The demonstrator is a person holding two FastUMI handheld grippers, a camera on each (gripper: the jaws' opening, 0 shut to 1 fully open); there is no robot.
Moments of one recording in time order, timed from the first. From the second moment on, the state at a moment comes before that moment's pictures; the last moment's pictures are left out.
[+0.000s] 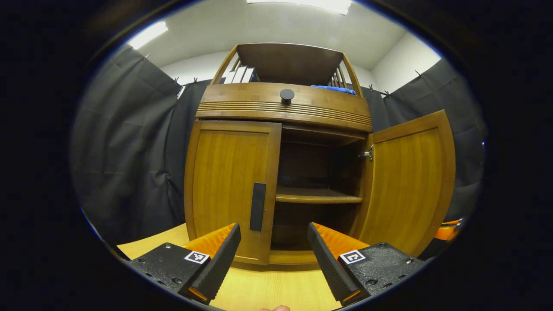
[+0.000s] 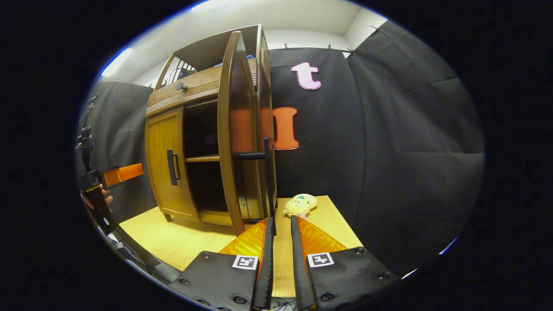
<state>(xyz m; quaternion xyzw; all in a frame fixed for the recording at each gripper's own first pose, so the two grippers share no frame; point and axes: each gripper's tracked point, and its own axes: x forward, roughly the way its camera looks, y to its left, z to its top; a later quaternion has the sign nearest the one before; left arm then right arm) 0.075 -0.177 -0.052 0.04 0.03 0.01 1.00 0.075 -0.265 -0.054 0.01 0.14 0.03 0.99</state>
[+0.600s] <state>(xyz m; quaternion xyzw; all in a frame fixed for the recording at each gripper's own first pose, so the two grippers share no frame) 0.215 -0.134 -0.080 0.08 0.04 0.00 1.00 0.050 -0.258 -0.018 0.01 0.10 -0.05 0.99</state>
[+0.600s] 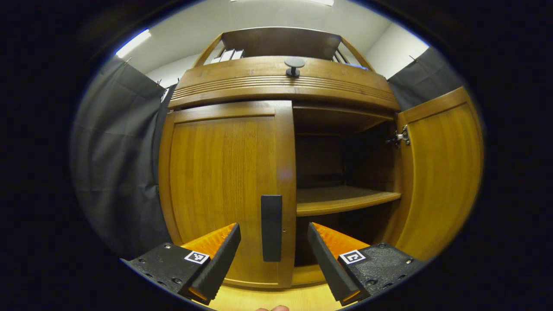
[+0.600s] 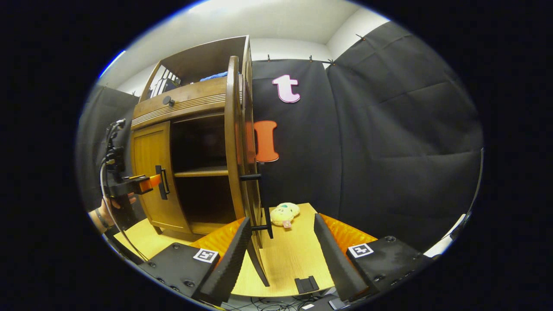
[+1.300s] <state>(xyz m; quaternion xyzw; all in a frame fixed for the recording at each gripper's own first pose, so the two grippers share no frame) 0.265 -0.135 -0.102 0.07 0.06 -0.04 0.99 0.023 -0.232 -0.001 -0.02 0.09 -0.10 0.99</state>
